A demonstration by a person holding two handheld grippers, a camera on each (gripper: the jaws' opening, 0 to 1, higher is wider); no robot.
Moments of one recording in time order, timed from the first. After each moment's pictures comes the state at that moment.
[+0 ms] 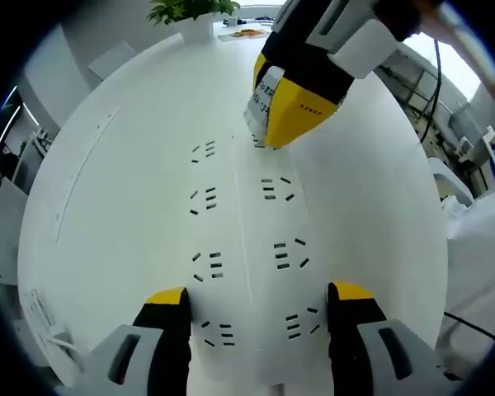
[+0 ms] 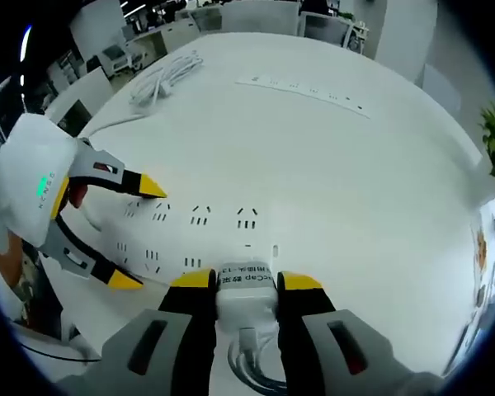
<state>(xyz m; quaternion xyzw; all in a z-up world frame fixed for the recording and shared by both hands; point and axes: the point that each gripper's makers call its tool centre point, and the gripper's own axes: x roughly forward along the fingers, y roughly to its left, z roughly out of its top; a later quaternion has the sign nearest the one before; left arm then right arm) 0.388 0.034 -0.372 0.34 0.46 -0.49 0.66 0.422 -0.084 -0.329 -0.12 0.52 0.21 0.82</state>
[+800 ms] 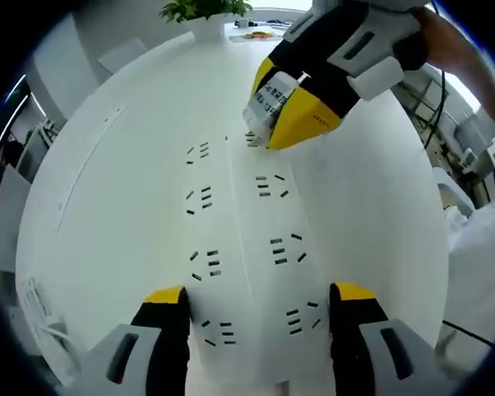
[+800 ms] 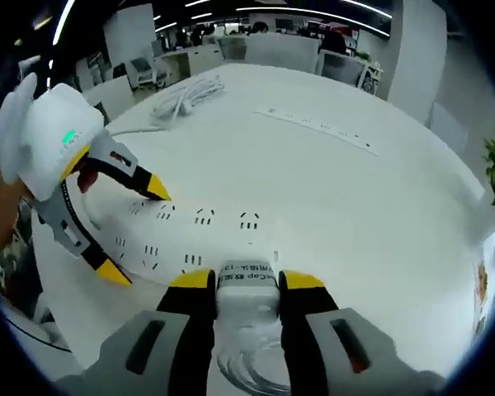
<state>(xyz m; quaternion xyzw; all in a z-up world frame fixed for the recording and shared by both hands) 0.391 0.034 -0.373 0.32 0.46 -0.47 0.68 0.439 -0.081 -0.327 -0.16 0.40 0.28 0.86</state>
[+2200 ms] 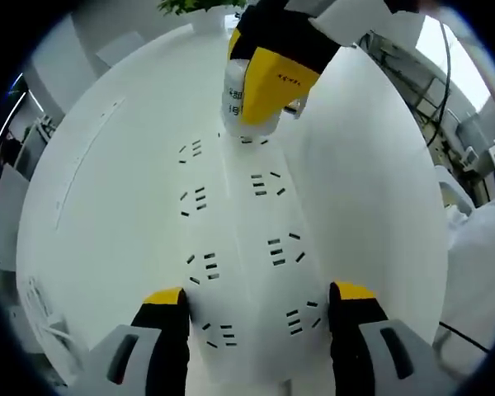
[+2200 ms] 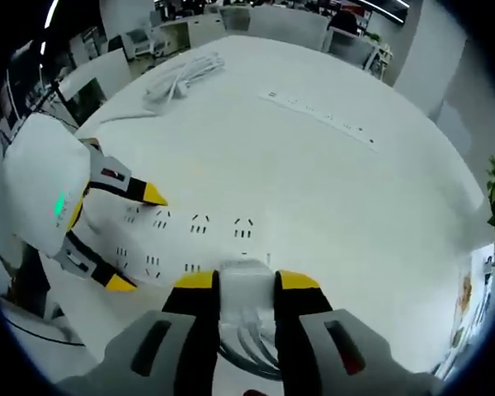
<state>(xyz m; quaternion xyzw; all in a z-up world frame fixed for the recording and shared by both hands) 0.392 0.034 -0.373 0.33 0.48 -0.46 0.67 0.465 -0.076 -0.313 -0.19 0.49 0.26 0.81</state>
